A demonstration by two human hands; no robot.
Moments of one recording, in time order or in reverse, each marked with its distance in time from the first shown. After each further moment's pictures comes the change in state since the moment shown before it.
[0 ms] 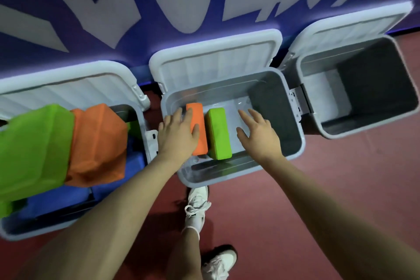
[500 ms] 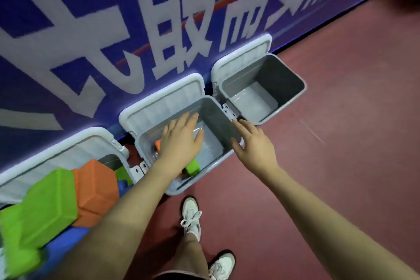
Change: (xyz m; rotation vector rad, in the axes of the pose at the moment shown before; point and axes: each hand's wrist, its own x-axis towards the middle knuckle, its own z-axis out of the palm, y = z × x) left_hand -0.189 0.147 -0.155 0.039 0.065 0.491; right_hand -0.255 0.029 -0.150 0.122 0.425 0.103
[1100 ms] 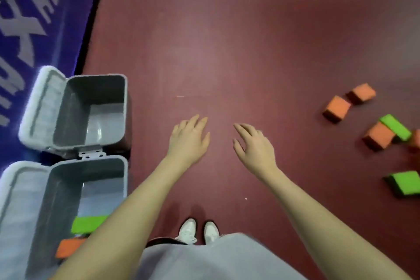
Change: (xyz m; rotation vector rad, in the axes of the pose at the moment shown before) left_hand -0.116 0.309 0.058 0.201 -0.399 1.087; right_hand -0.313 0.113 -0.103 -0.097 0.481 0.978
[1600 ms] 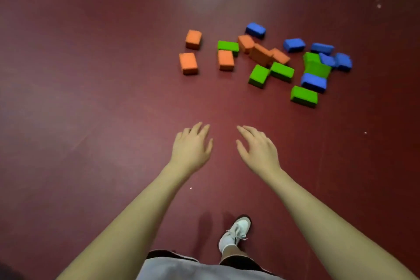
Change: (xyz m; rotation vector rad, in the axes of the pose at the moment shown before) left_hand -0.006 0.292 0.098 0.180 -0.312 0.913; right_hand -0.223 0.176 -0.086 -0.114 0.338 0.886
